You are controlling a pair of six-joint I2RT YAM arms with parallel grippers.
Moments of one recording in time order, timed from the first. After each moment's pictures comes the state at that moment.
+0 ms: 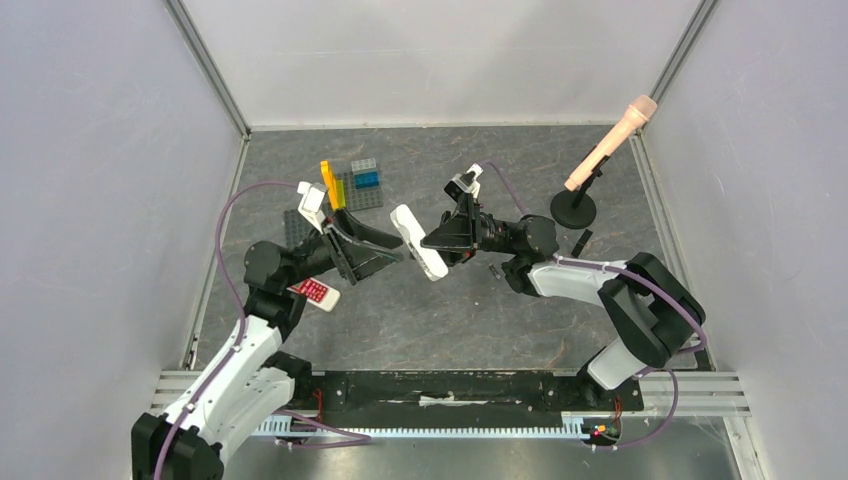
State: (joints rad) left arm -0.34 0.76 0.49 0.65 0.87 -1.06; right arm 0.68 1.58 0.73 1.47 -0.85 1.88
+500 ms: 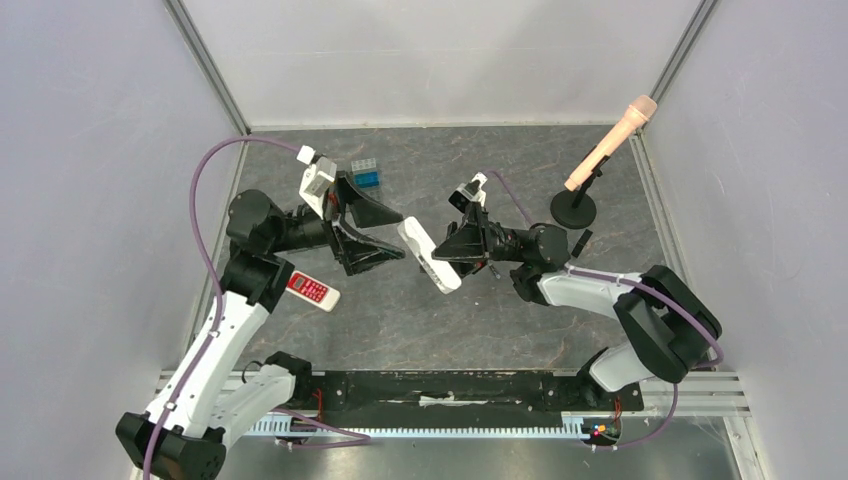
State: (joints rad) left arm -0.34 0.88 0.90 0.22 1.06 -0.54; right arm 0.69 1.49 0.66 1.49 -0.88 1.98
